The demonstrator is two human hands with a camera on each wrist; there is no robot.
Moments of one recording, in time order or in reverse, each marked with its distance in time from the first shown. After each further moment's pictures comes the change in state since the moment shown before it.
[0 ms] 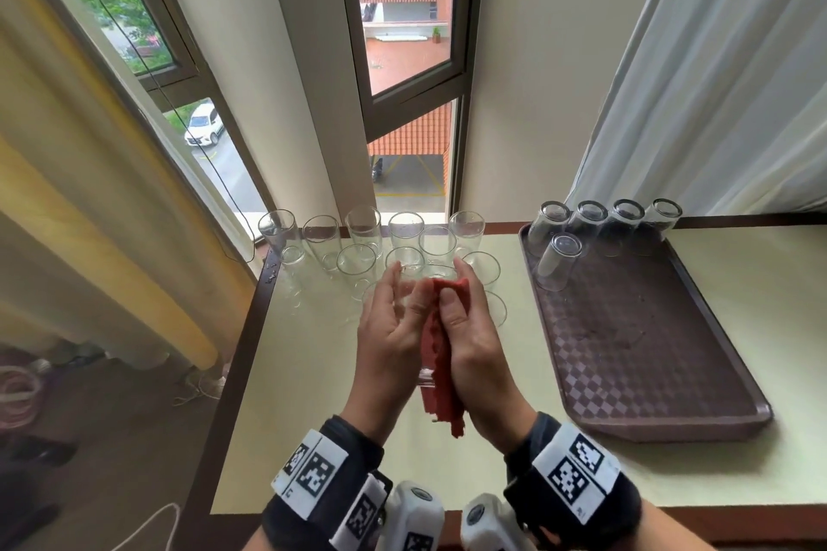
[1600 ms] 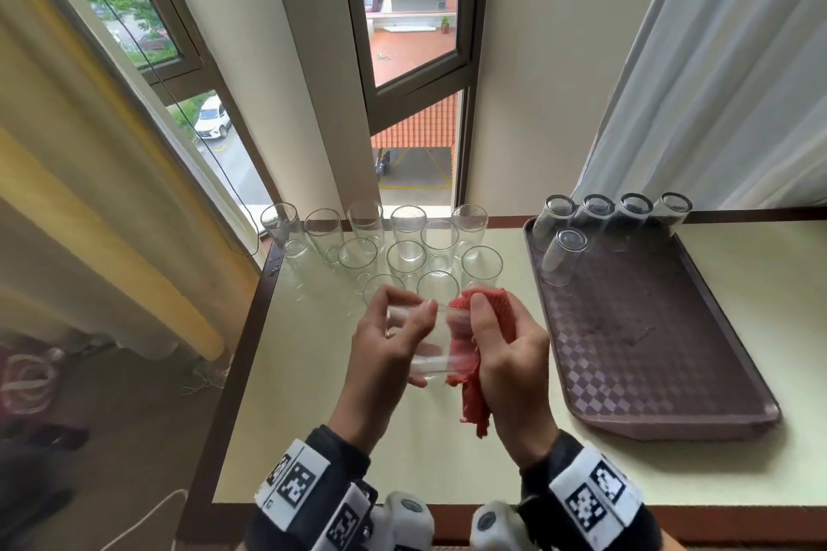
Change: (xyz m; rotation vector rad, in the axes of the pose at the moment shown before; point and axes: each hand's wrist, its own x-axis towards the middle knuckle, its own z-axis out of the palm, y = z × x) left_hand -0.017 0.011 -0.004 -0.040 -0.040 -0.134; right_hand -0.014 -0.003 -0.025 -0.028 0.265 -0.189
